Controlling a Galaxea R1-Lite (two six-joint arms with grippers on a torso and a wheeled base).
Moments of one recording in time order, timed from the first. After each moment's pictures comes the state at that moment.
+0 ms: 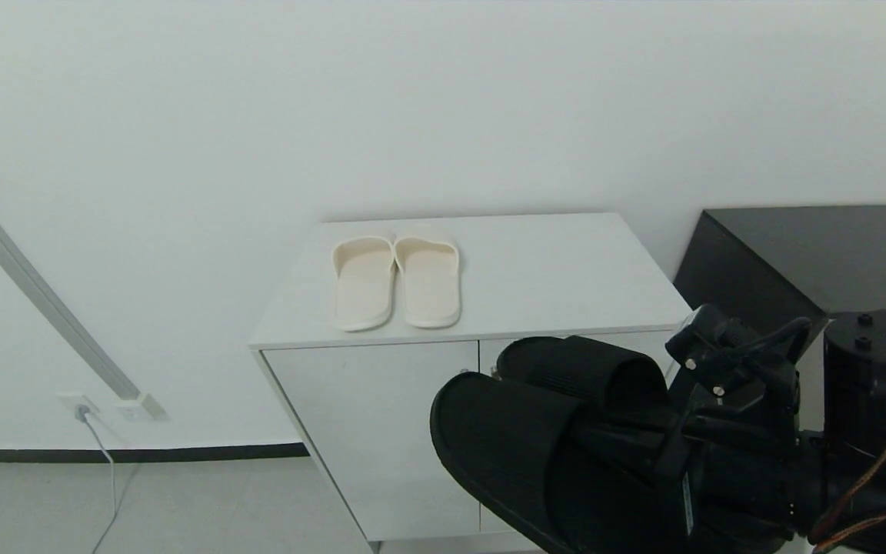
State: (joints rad) left arm 0.00 0.00 0.00 0.00 -0.01 -0.07; right arm 0.82 1.45 -0.59 -0.56 0.05 0.02
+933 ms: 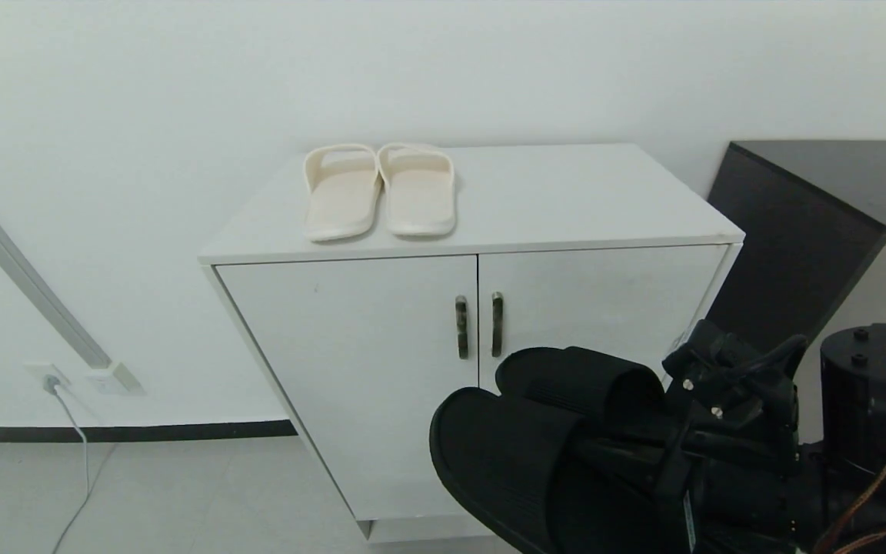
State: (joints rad) left arm 0.00 0.00 0.00 0.00 -0.01 -0.07; right arm 0.83 1.45 -0.56 -0.57 0.05 0.01
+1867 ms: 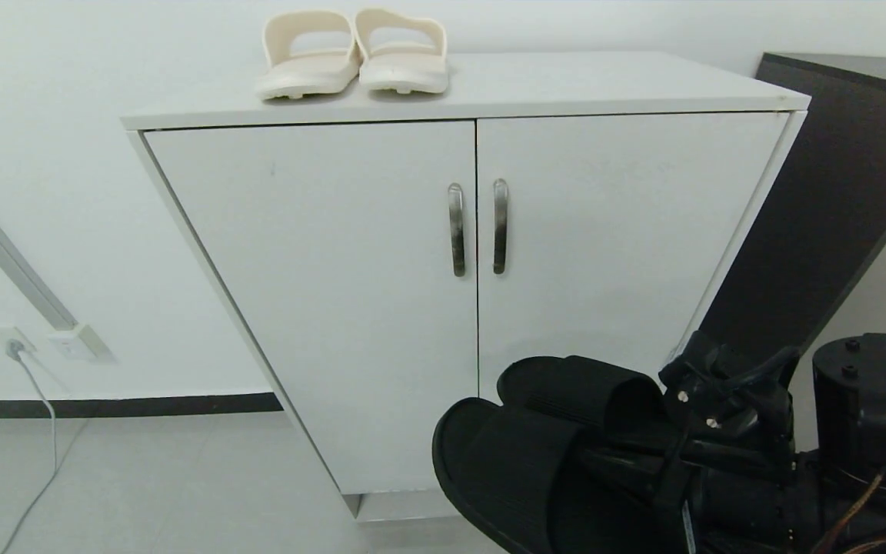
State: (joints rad) left arm 0.00 0.00 0.00 0.00 -0.01 -0.07; right arm 0.83 1.46 -0.54 -0.57 0.05 0.01
